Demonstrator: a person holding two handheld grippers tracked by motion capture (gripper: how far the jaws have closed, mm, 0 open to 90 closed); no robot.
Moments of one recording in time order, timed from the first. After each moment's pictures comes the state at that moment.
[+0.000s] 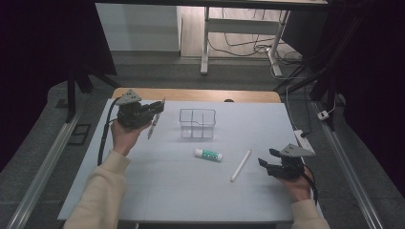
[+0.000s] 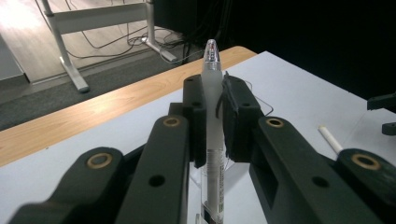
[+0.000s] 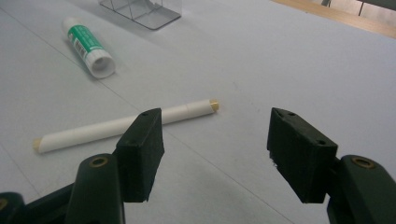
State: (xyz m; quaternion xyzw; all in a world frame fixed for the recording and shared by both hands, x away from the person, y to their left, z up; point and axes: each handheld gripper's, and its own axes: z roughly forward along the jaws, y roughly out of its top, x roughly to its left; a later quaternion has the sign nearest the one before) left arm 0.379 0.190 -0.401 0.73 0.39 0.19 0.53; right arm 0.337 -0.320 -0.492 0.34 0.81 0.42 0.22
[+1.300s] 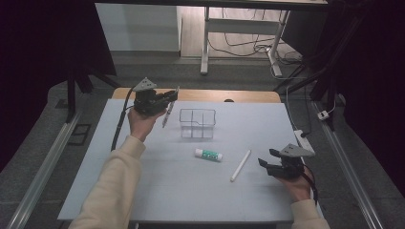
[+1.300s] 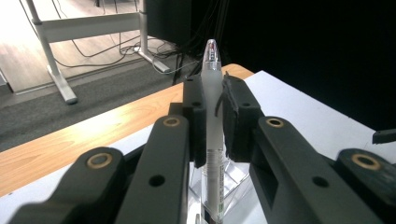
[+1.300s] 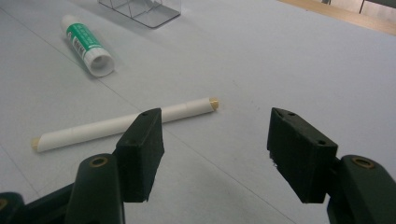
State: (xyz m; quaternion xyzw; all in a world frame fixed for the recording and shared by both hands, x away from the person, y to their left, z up) left arm 0.423 0.158 -0.394 0.72 0.38 0.18 0.55; right arm 0.338 -0.320 -0.493 0.35 0.81 0.42 0.22
